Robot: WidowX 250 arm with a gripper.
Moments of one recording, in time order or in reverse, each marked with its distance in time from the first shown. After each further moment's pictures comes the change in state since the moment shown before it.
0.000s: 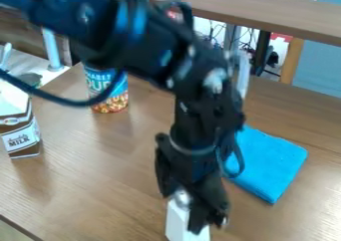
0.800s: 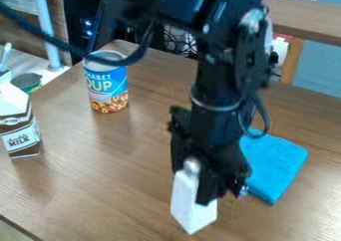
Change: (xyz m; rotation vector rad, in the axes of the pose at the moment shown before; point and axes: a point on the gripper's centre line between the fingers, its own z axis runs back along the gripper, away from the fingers) arm 0.008 -0.008 0.024 -0.038 0.114 -0.042
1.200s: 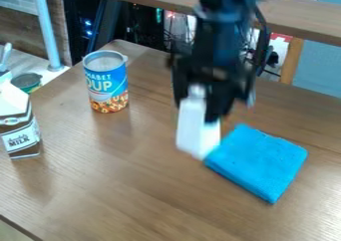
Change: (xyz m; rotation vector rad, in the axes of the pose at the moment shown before) arm 0.030 0.035 0.042 -0.024 0.027 0.167
